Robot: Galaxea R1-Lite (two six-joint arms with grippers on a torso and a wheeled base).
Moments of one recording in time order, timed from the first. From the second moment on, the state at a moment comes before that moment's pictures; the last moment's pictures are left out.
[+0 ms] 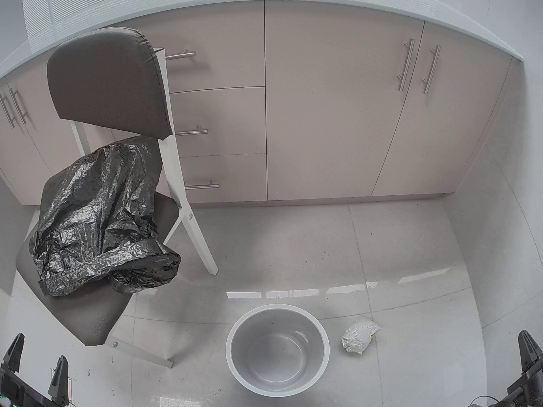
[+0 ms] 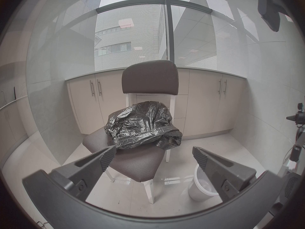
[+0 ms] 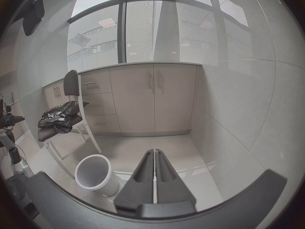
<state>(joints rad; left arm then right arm) 0.01 0.02 -0.02 0.00 -0.01 0.01 0.00 0.02 -0.02 0.01 -0.01 0.00</state>
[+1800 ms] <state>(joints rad) -0.01 0.13 -0.29 0.08 -0.01 -0.04 0.19 1.23 -0.46 -0.81 0.07 0.36</state>
